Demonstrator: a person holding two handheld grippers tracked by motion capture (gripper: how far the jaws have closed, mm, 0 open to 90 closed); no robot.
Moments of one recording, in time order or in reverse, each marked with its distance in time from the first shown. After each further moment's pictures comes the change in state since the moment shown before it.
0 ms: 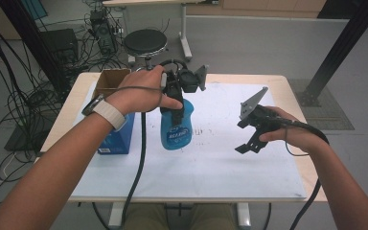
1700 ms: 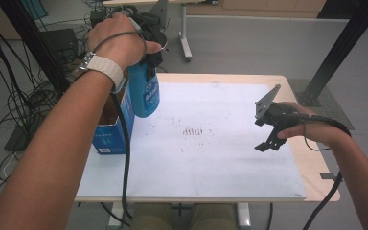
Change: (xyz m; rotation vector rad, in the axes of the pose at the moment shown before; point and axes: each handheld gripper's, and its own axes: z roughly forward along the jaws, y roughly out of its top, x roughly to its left) left arm 0.063 -0.046 -0.090 0.047 0.085 -0.689; right arm -0.012 -0.023 -0.025 0.118 -0.027 -0.035
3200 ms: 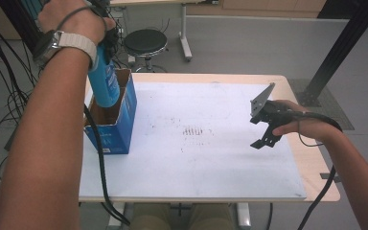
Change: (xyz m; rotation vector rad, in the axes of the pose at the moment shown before) left arm 0.084 -0.031 -0.022 0.008 0.037 -0.419; right arm -0.012 0.005 0.011 -0.014 0.019 -0.023
